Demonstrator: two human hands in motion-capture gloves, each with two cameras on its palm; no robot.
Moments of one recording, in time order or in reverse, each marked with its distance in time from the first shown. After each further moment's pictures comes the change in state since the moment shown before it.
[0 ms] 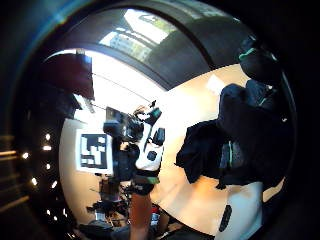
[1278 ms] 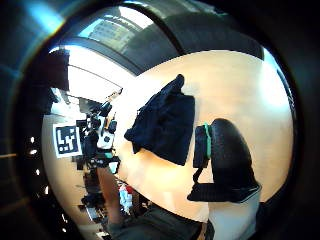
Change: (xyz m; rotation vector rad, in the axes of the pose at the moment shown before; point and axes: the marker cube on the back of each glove) left arm 0.005 0.002 0.015 0.115 -0.411 0.091; right arm 0.117 0.027 -0.045 -0.214 0.151 -0.160
